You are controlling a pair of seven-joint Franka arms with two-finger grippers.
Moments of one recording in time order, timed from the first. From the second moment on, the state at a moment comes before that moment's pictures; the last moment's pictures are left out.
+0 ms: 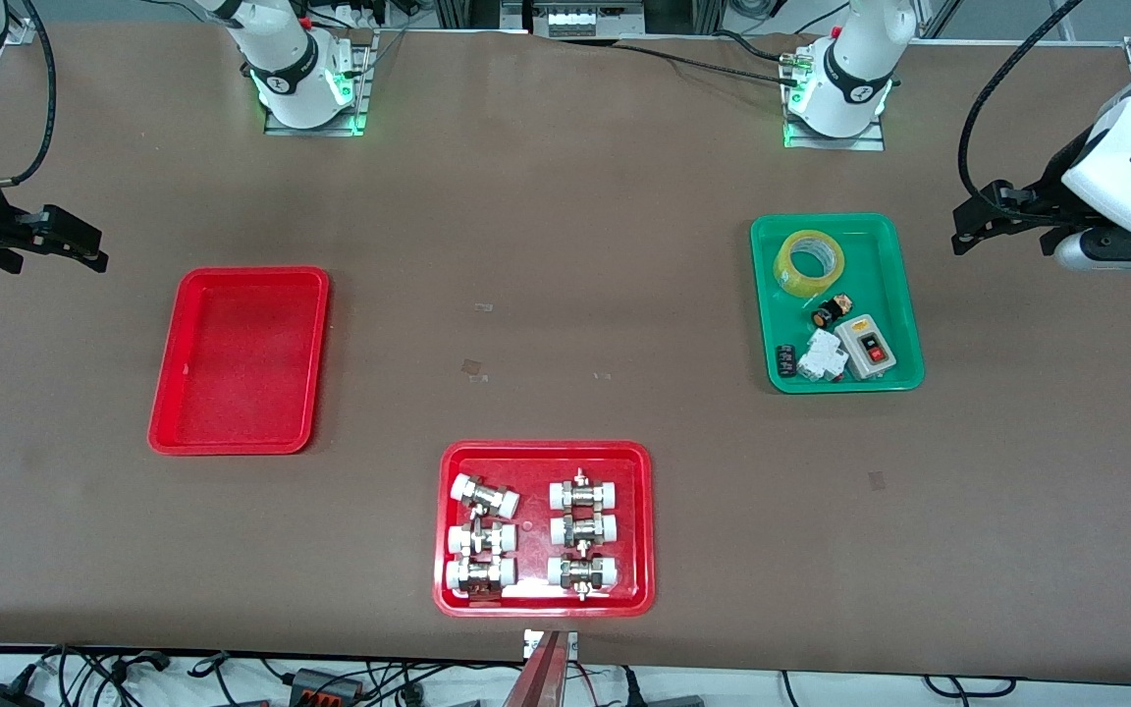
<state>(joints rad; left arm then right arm) 0.07 0.03 -0.18 -1.53 -0.01 1.54 -0.13 -0.04 0.03 0.00 -1.65 -0.02 1.67 -0.07</state>
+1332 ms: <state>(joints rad) 0.08 0.09 -0.18 -2.22 -0.02 1.87 -0.13 -0.03 0.02 0.01 -1.65 -0.02 1.67 -0.07</state>
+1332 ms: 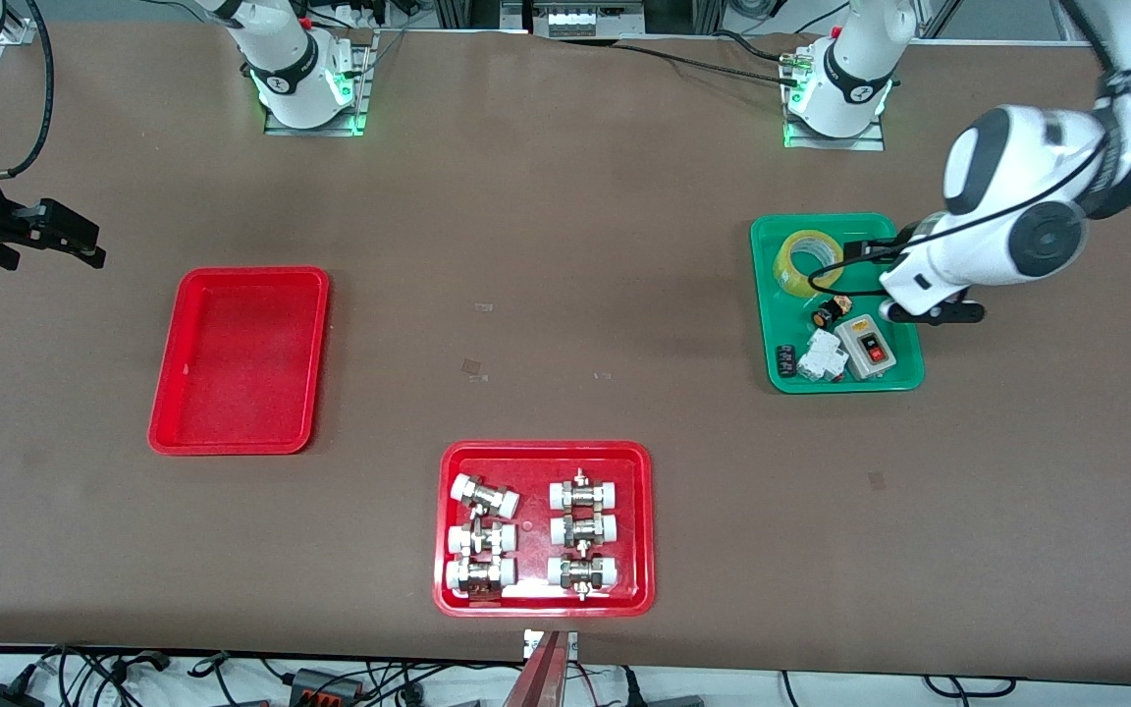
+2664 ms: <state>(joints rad) 0.12 0.24 -0.18 -2.41 -0.10 2.14 -0.12 -0.04 0.03 0.00 -1.65 -0.02 1.67 -0.07</state>
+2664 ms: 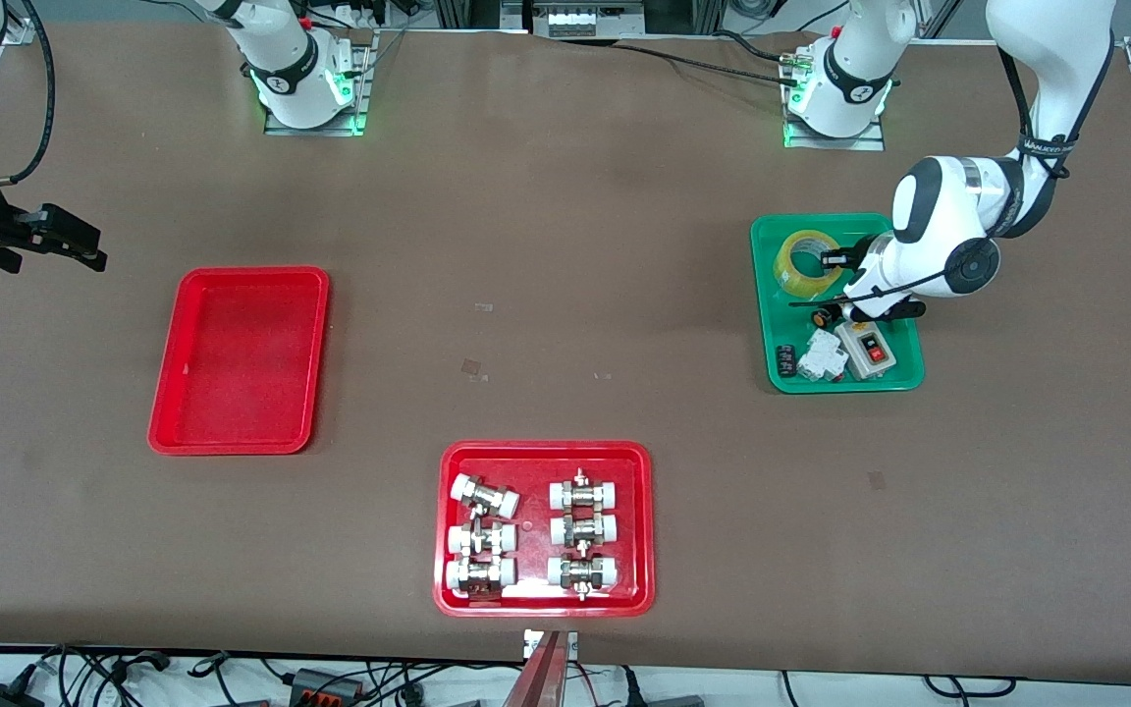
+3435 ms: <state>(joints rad) 0.10 0.22 -0.20 -2.06 -0.10 1.73 -0.03 -0.04 0.03 0.00 -1.65 -0.02 1.67 -0.07</state>
